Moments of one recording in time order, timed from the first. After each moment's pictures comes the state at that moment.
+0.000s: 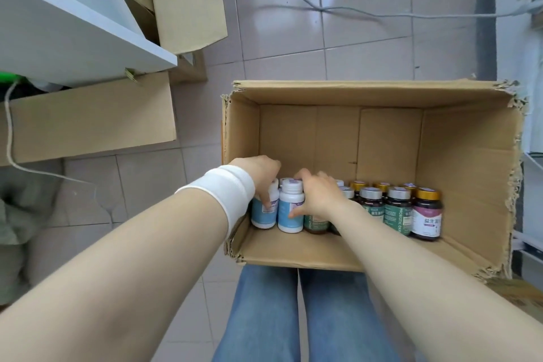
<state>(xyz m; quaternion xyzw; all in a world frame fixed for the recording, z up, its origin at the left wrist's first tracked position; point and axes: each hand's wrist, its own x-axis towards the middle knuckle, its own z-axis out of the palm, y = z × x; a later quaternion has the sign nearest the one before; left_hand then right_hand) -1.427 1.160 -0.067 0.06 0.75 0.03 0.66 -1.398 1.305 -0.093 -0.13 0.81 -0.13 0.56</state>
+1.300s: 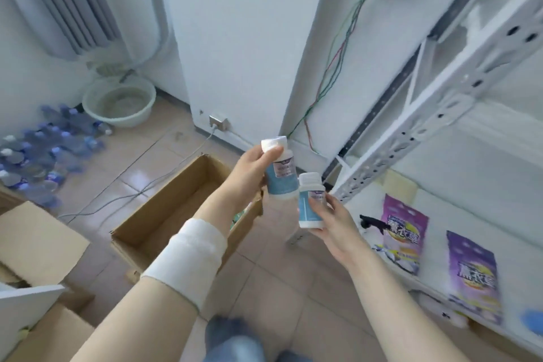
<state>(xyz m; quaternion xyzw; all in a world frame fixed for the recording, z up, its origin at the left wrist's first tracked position) -1.281 1.339 0.336 0.19 0.58 0.64 0.47 -1.122 1.425 0.291 0.46 0.45 -0.76 -0.12</state>
